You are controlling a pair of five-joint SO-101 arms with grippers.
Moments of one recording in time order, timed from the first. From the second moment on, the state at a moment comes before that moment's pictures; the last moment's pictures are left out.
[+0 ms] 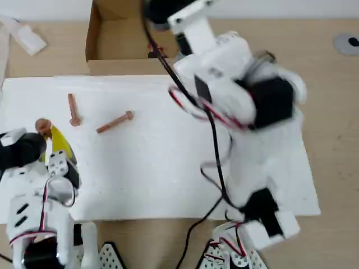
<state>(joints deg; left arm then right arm) -14.3 -103.8 64.4 56.7 -4.6 -25.3 -2.7 -55.3 101.4 0.9</state>
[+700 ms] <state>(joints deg) 4.0 -103.7 68.8 36.4 -4.6 -33.2 -52.4 9.8 76.7 -4.1</state>
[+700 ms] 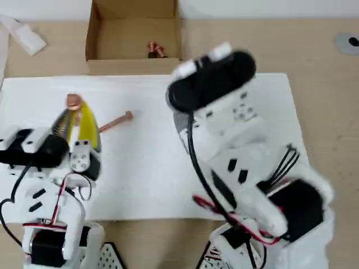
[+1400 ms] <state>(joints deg) 19.3 -99.6 60.2 36.4 2.2 -43.4 -87.3 84.1 27.0 -4.1</state>
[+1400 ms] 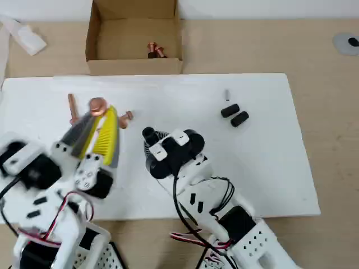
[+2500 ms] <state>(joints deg) 23.7 -91.1 59.4 36.2 2.0 -43.4 -87.7 84.1 21.7 -8.7</state>
